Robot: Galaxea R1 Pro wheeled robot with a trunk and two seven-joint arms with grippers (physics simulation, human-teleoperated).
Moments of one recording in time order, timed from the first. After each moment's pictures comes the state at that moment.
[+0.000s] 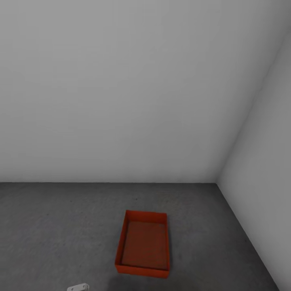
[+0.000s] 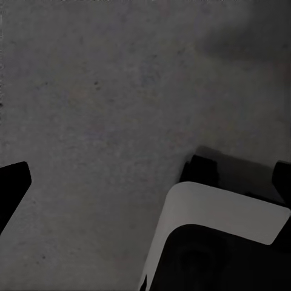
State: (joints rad) left arm -0.50 0.04 -0.01 0.00 0.22 0.16 0.29; right arm -0.35 0.05 0.57 0.03 -0.55 -0.06 -0.12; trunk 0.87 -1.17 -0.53
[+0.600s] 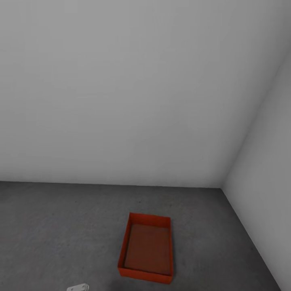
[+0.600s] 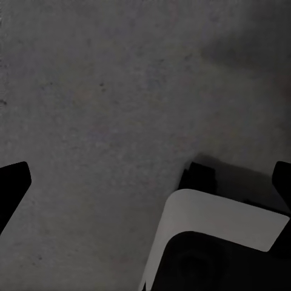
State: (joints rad) left arm -0.50 0.04 -0.01 0.00 0.21 0.16 0.28; right arm -0.35 0.05 0.57 0.03 -0.55 -0.06 -0.12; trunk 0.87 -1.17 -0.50
